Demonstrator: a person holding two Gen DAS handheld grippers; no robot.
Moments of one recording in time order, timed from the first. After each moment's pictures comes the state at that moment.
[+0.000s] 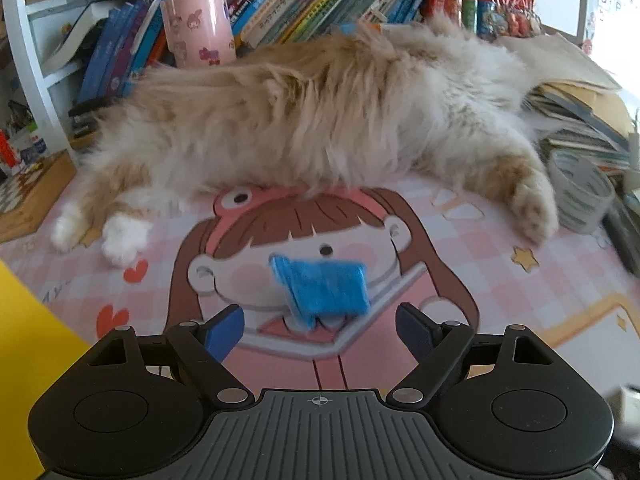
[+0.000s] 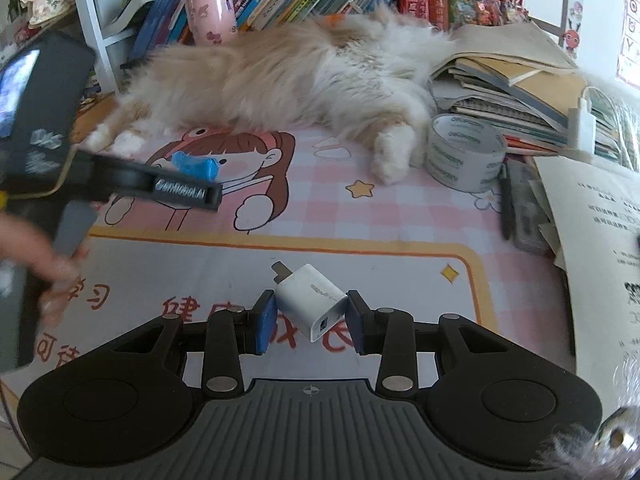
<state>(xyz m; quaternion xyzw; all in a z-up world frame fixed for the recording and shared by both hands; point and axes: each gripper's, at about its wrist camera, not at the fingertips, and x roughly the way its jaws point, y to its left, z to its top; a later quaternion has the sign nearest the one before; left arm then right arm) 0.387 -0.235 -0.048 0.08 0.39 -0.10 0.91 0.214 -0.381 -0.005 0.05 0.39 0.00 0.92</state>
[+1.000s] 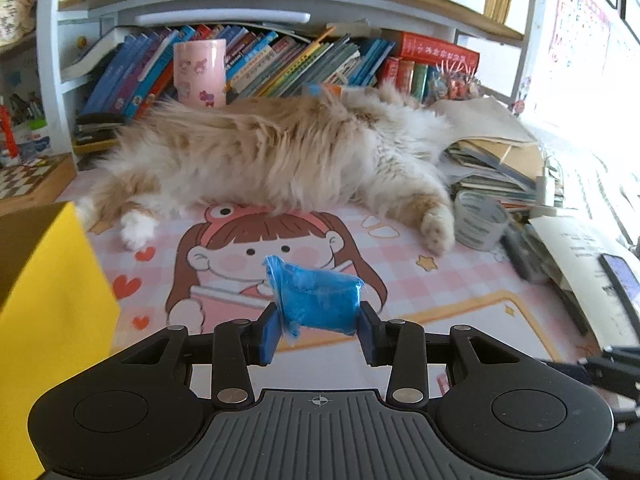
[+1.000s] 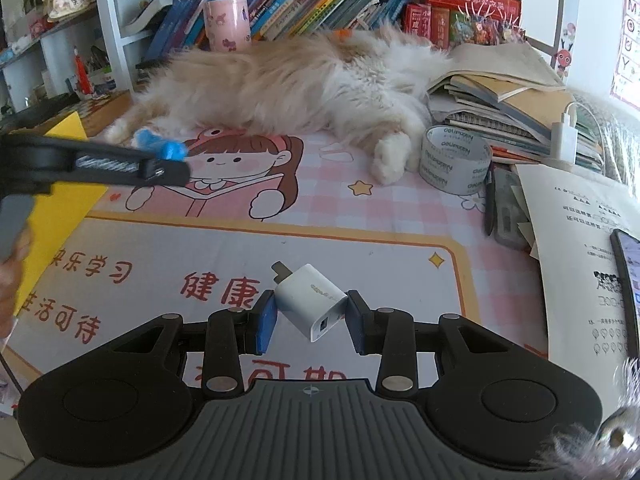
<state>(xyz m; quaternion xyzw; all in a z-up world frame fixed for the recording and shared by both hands) 0.284 -0.200 0.004 0.01 0.34 -0.16 0.93 0.177 -0.367 0.009 0.02 0.38 0.01 0.93</state>
